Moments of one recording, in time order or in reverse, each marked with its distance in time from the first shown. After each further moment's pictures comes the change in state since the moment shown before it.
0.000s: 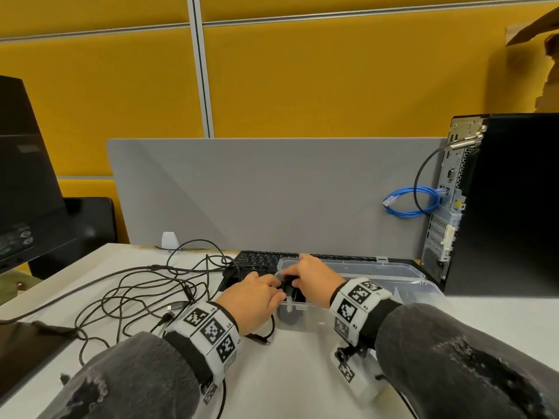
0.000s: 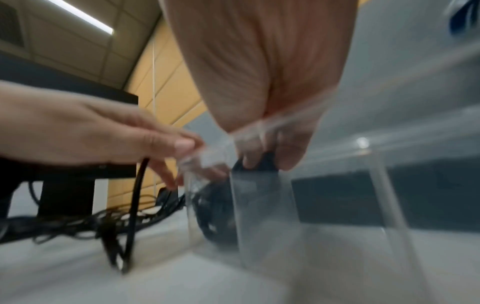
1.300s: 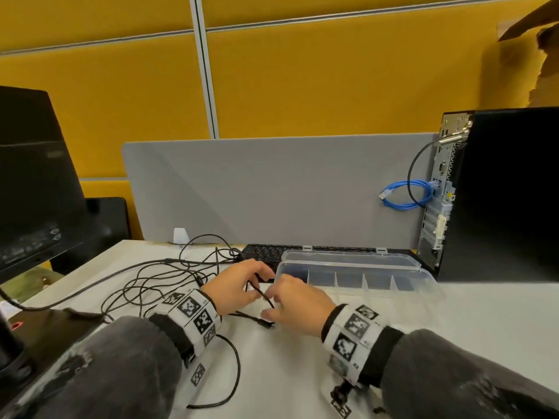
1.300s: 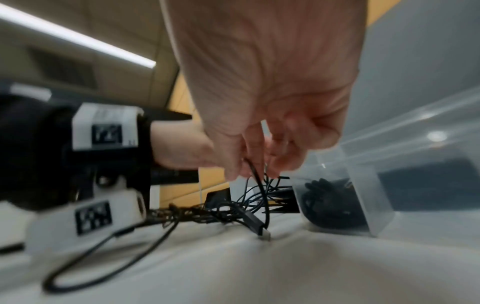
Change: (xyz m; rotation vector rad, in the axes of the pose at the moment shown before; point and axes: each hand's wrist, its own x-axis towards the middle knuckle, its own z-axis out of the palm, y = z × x) left_hand -0.030 -0.035 -0.003 -0.444 0.226 0.143; right_hand -0.060 -0.058 0.016 0.116 -0.036 -0.058
